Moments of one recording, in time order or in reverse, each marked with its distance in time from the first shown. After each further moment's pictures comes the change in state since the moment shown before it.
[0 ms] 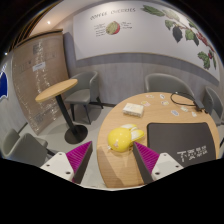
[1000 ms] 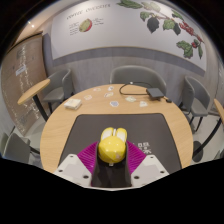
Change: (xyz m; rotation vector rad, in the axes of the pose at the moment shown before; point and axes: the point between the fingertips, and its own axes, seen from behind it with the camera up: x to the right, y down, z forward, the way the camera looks) arm 0.307 0.043 -0.080 -0.057 0.144 0.042
